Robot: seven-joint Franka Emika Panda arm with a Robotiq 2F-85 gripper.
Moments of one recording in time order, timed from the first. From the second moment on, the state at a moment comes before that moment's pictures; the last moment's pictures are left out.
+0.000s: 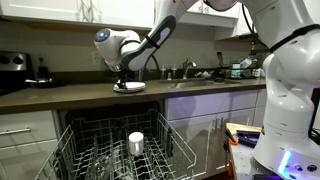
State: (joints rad) arm 0.11 0.48 -0.10 -1.71 -1.03 2.18 0.49
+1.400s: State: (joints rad) arm 0.11 0.50 -0.10 -1.71 -1.05 2.18 0.53
